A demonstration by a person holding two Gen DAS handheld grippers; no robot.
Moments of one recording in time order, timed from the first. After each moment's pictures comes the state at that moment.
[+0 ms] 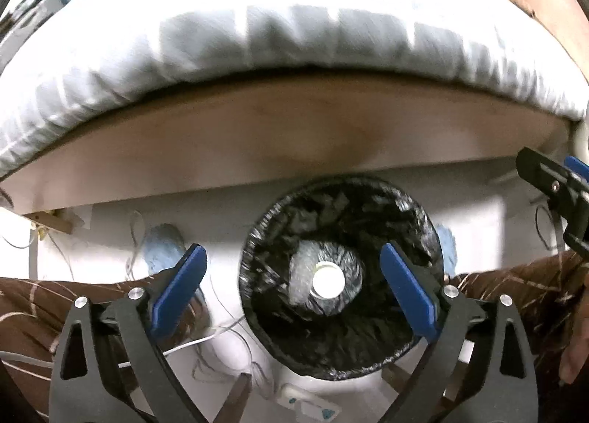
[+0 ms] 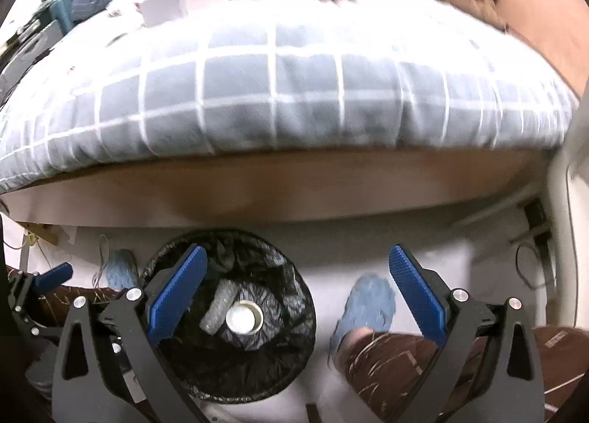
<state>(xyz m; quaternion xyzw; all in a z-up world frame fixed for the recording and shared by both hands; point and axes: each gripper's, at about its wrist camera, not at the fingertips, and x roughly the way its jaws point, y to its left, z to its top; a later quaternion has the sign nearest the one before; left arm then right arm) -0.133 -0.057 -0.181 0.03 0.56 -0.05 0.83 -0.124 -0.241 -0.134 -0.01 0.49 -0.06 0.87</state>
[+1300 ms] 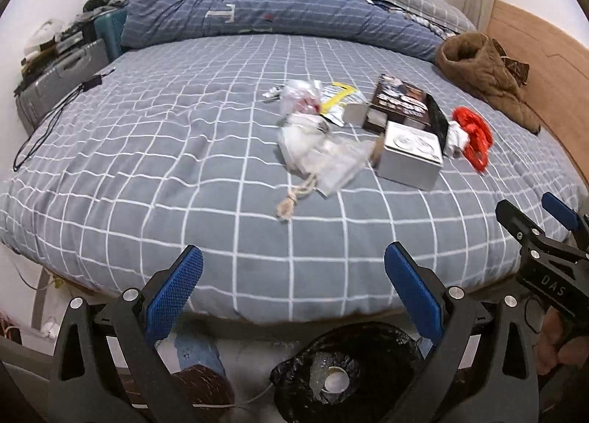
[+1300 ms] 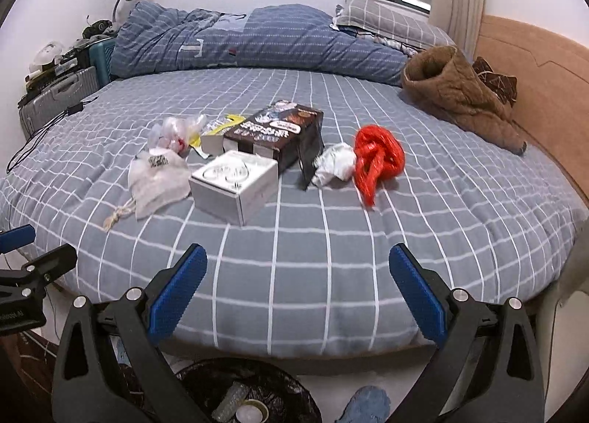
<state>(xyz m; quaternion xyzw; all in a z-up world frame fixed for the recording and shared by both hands) -0.052 0.015 -0.030 -0.02 0.42 -0.02 0.91 -0.033 -0.204 -0.020 -0.04 0.35 -0.01 0.94</state>
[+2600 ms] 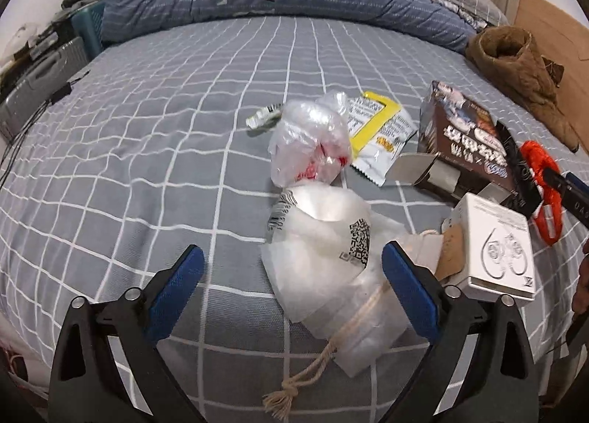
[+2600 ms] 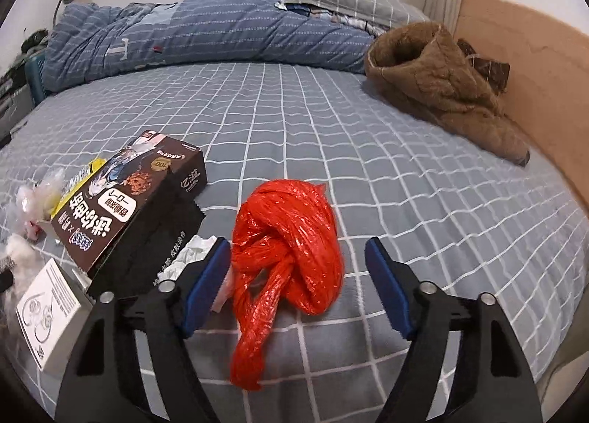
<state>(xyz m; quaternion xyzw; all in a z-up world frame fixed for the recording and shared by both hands) 0.111 0.001 -0.070 -0.01 0.45 -0.01 0.89 0.152 -0.317 -0.055 -0.02 0.38 -0.07 0.92</state>
